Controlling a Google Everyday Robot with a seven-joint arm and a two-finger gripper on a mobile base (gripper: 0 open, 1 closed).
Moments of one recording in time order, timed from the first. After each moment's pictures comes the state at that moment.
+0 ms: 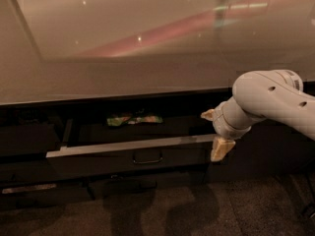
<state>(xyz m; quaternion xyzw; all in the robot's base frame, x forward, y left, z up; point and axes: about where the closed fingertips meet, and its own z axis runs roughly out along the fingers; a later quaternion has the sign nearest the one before) 0.528 -0.177 0.708 -0.74 0.65 -0.04 0.18</state>
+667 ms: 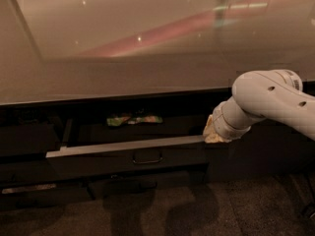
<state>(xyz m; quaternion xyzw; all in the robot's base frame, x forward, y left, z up) 0.528 -0.177 0.708 -0.74 0.65 -0.04 0.18</state>
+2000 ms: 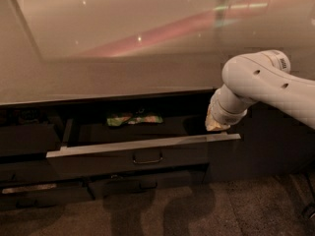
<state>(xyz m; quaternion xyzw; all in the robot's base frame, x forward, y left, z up) 0.561 -0.186 0.719 -0.72 0.68 -0.06 0.14</state>
